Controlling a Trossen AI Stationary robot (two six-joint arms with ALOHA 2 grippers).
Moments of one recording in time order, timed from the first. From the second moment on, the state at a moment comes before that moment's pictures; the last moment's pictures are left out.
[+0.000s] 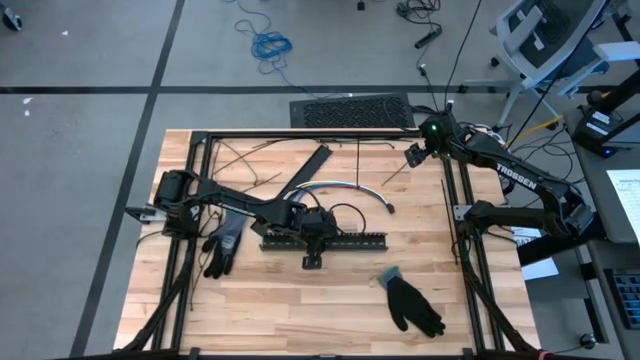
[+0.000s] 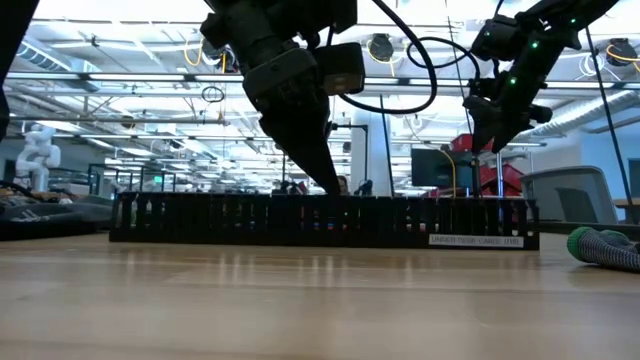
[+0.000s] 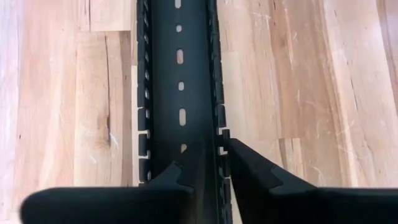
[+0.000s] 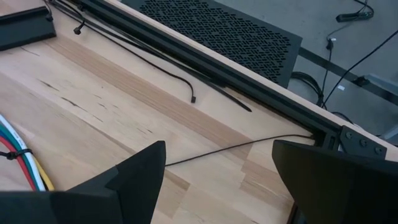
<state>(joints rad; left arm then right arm) -0.10 1.87 1.28 -0.43 0.05 -0.05 -0.84 1.05 0.81 -0.66 0.20 0.14</state>
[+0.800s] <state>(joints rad) 0.13 1.72 1.58 -0.64 -0.15 0.04 -0.78 1.07 0.80 -0.81 -0.03 -0.04</state>
